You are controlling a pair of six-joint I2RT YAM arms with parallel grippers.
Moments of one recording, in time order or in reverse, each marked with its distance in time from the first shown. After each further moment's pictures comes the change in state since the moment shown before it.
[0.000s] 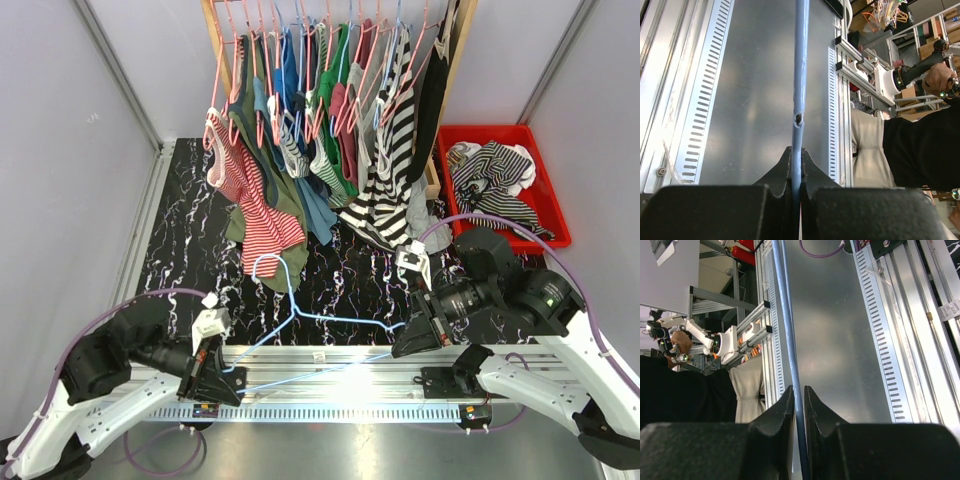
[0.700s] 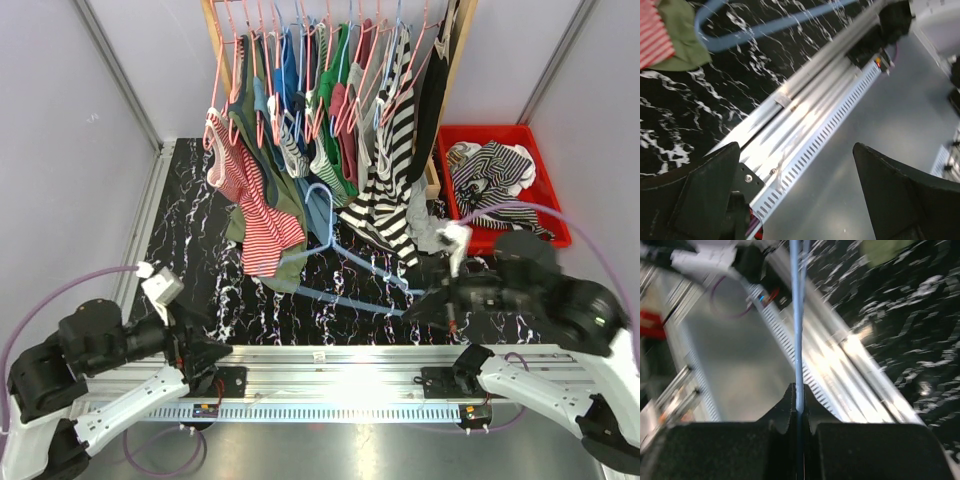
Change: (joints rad) left arm -0.005 0.063 0.269 -0.121 -0.721 0.002; right arm 0.022 -0.037 0.153 -0.067 0.424 0.014
